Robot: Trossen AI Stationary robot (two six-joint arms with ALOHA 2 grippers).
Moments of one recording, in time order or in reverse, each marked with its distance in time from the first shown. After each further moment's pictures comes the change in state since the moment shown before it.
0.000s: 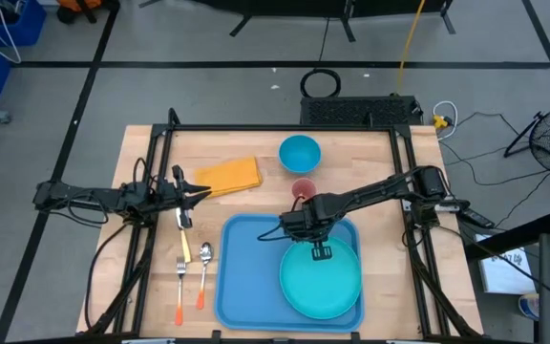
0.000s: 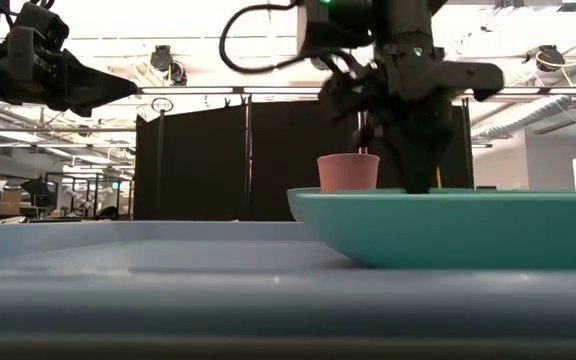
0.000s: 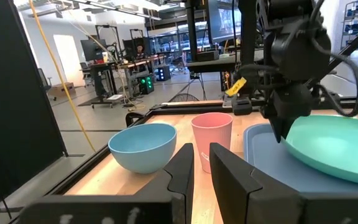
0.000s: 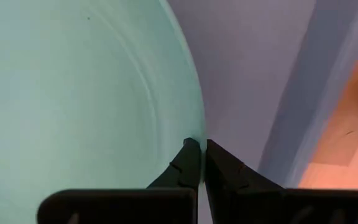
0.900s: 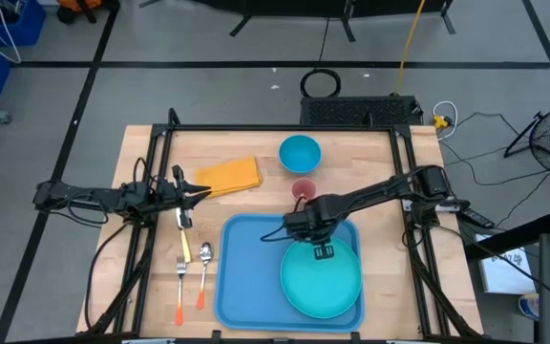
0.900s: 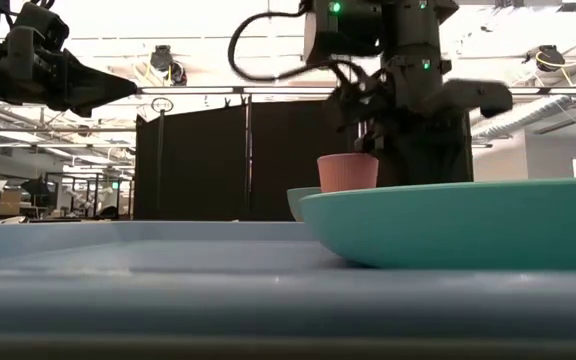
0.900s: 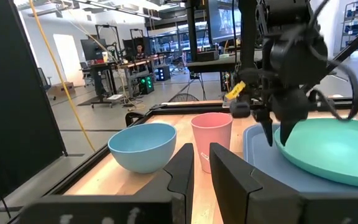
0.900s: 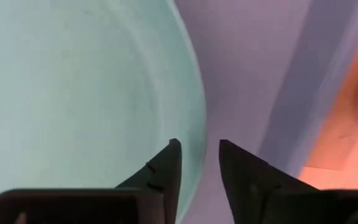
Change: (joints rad) left arm 0.000 0.000 0.000 0.000 0.000 -0.004; right arm 0.000 -0.039 -0.055 0.068 0.010 -0.023
